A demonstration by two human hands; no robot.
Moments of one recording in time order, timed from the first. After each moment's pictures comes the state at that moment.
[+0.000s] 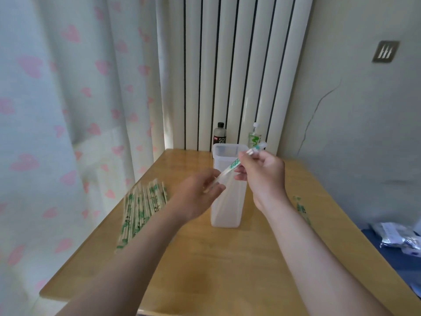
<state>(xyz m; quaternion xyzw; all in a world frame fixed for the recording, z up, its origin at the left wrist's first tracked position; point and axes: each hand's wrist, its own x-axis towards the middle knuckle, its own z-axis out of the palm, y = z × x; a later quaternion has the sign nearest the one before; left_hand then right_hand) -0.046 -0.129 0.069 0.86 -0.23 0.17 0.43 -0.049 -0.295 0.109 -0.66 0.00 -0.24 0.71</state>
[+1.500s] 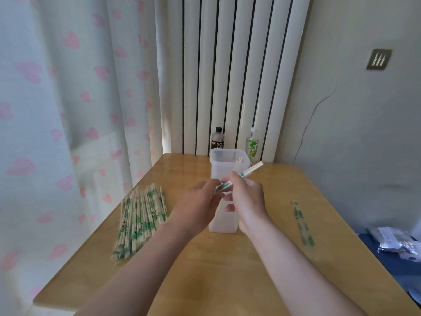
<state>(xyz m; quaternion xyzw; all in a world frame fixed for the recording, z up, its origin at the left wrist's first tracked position) -0.045 -0.141 0.046 0.87 -0.27 0.31 0.28 -0.061 -0.272 0.087 -0.67 0.10 -0.13 0.73</state>
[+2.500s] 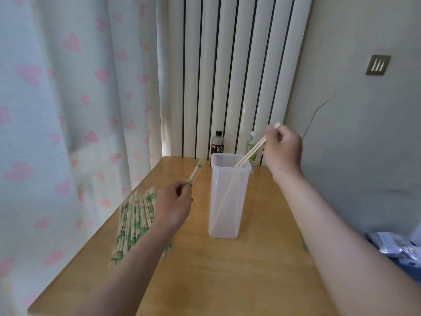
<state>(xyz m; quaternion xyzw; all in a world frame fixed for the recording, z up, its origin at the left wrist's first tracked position) -0.040 -0.117 0.060 0.78 0.02 0.20 0.59 0.006 -0.336 0.162 -0.73 0.01 -0.42 0.53</state>
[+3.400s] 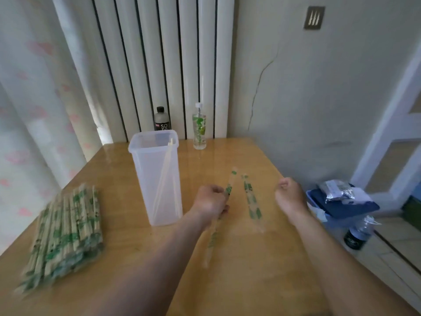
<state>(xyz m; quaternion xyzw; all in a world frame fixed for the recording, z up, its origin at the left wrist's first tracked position) -0.004 -0.330 0.003 0.74 0.01 -0.16 0.65 -0.036 -0.541 -0.010 -0.83 0.30 -0.18 0.43</state>
